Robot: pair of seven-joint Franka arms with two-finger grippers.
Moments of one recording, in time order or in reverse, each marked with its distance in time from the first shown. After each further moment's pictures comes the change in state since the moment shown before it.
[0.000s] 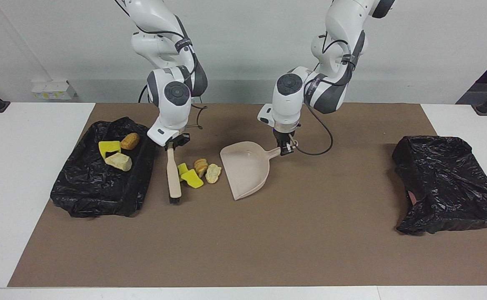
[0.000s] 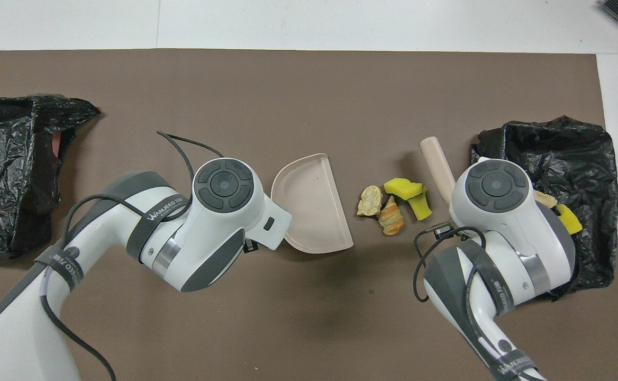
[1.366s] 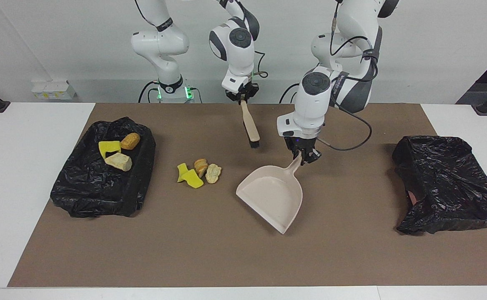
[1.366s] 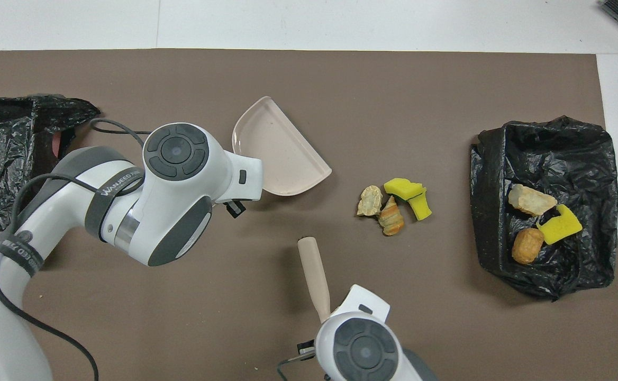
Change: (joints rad) left arm 0.006 -0.002 0.145 0.118 0.010 -0.022 -0.197; right arm 0.015 -0.342 0.421 -0.147 0.573 -0.025 0.125
